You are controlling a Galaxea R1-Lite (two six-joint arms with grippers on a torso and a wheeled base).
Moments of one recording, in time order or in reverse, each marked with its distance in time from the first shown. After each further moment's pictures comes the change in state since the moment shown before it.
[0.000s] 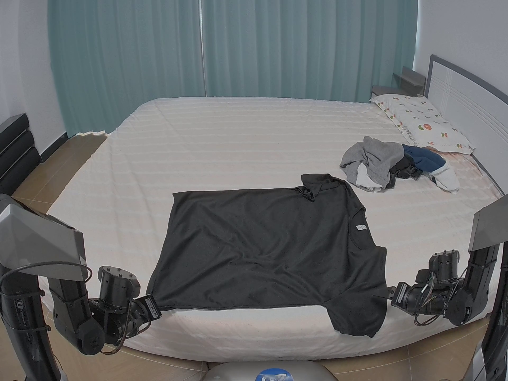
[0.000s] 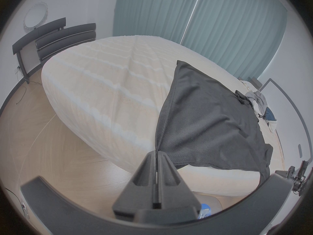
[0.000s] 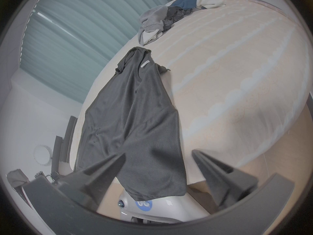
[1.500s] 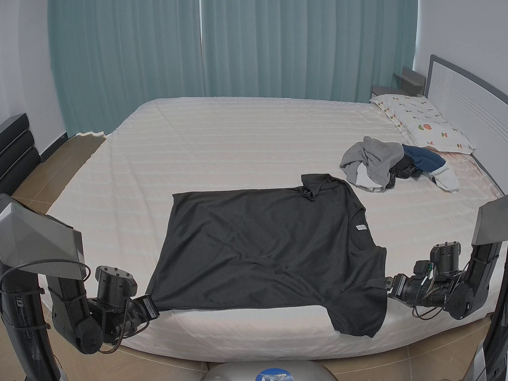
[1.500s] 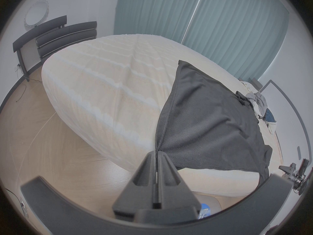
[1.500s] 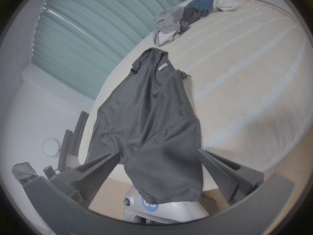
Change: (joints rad) left arm 0.024 0.006 0.007 -0.011 -0.023 0.001; right arm -0.005 -0.038 -0.056 0.037 0.101 -0.038
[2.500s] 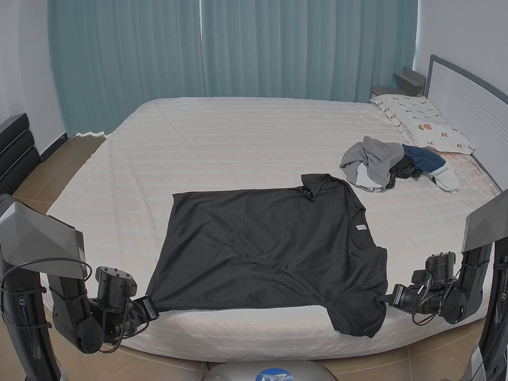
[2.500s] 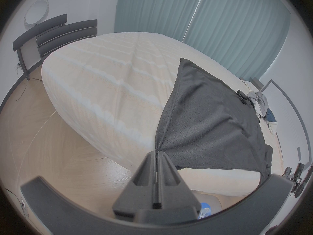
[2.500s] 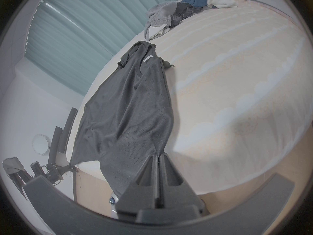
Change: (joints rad) left arm 0.012 0.017 -0.003 0.000 -0.015 0.001; right arm -0.030 0.130 0.006 -0.065 -0.052 -0.070
